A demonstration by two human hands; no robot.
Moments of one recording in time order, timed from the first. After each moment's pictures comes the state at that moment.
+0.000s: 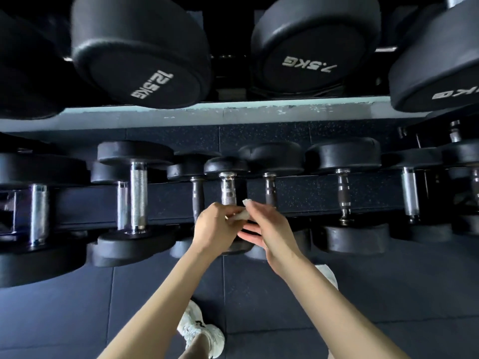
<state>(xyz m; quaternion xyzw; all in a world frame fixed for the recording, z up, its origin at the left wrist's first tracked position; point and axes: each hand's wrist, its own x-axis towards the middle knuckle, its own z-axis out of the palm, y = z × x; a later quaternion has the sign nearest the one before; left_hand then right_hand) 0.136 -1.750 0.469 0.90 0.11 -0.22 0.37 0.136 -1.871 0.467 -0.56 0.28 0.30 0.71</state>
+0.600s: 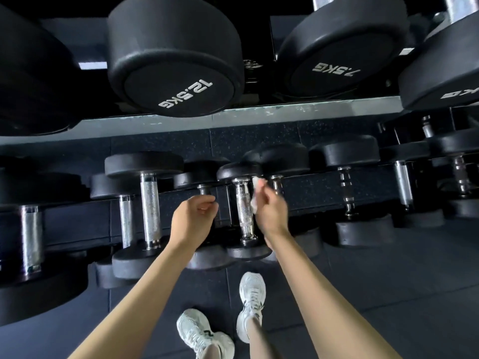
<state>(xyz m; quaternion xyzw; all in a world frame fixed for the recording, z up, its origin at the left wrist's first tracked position) 0.151 -1.665 0.450 0.84 0.22 -0.15 0.47 0.166 -1.813 0.421 -0.83 0.21 0.07 0.51</state>
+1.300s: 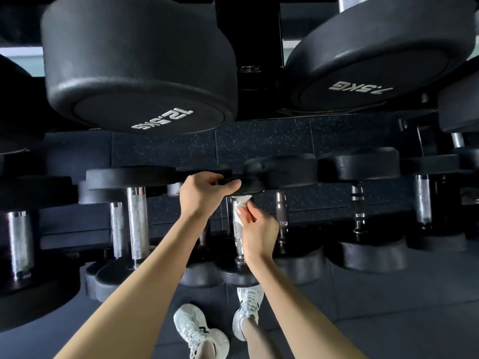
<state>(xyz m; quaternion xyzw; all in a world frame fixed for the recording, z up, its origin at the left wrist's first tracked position) 0.241 -1.692 0.441 0.83 0.27 -0.18 0.46 0.179 -1.799 0.391 -0.86 0.24 0.07 0.45</state>
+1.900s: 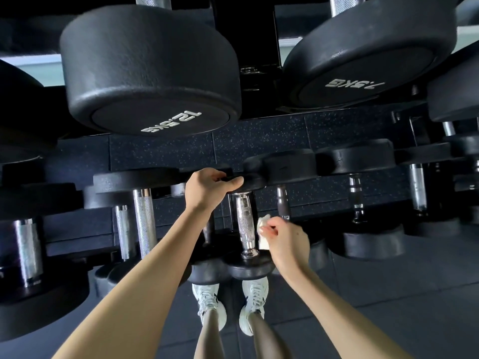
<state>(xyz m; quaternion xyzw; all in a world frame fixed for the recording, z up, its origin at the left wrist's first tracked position) 0.247 -1.687 0.440 0.82 0.26 -0.20 0.48 0.158 -1.845 0.422 -0.94 0.15 0.21 0.22</state>
